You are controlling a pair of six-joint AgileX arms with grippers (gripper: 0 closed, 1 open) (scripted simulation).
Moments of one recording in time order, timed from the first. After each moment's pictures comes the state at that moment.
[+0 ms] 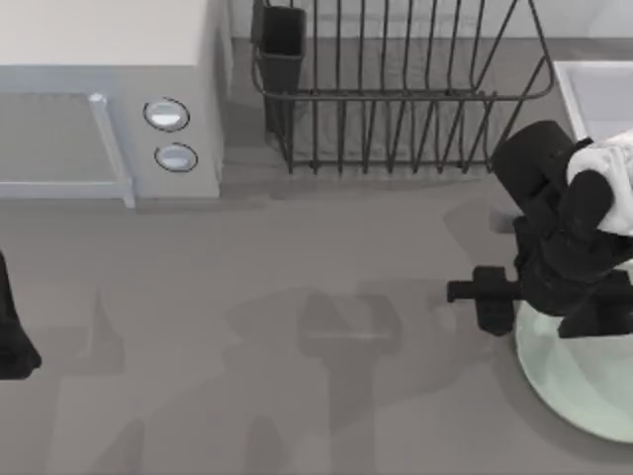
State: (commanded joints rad) left arm 0.00 0.00 0.00 0.00 0.00 0.00; right arm 0.45 1.92 1.02 -0.67 0.00 0.46
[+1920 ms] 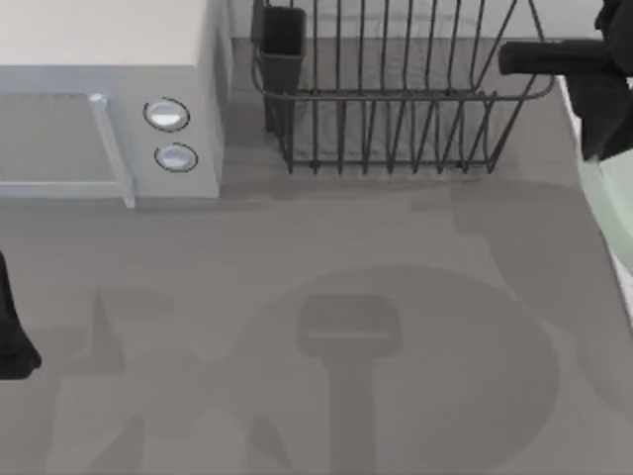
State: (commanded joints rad) left arm 0.00 0.00 0.00 0.00 0.00 0.00; right arm 0.42 1.80 2.01 -1.67 0.01 0.45
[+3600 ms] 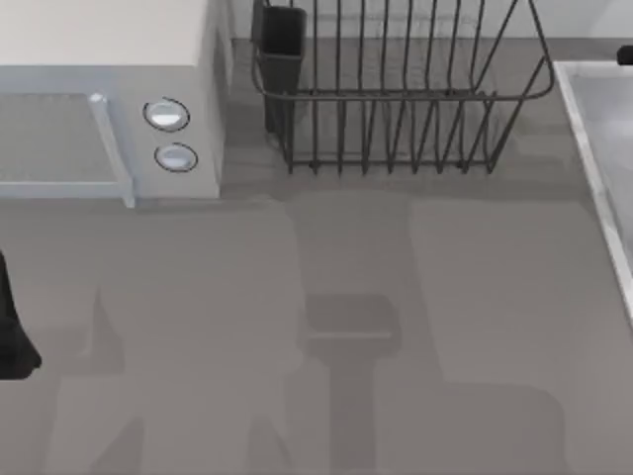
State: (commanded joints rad) left arm 0.00 0.00 0.00 0.00 0.00 0.00; right arm -0.08 2.71 2.90 -1.76 0.01 -0.06
